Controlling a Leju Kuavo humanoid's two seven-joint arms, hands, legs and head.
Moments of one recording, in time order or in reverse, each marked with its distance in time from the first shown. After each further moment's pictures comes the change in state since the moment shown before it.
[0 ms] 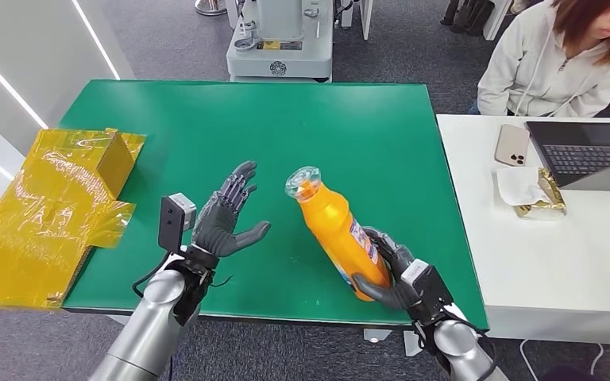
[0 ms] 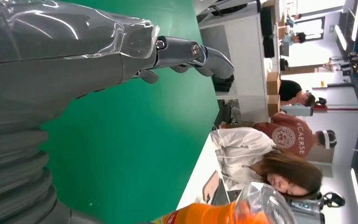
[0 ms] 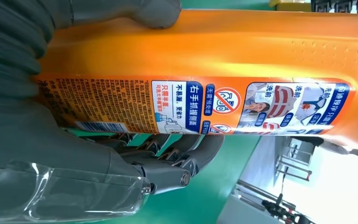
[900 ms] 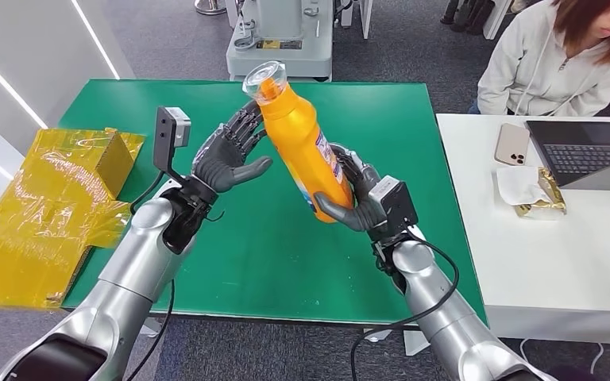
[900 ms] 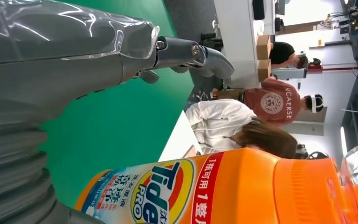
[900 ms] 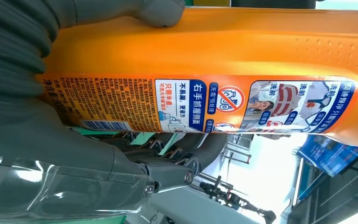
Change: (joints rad) left arm -0.344 0.012 -0.037 0.183 0.225 -0.157 0.163; right arm -0.373 0.207 0.021 0.239 -0.027 -0.011 -0.049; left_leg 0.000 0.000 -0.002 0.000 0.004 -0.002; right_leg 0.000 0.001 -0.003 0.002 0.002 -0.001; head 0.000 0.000
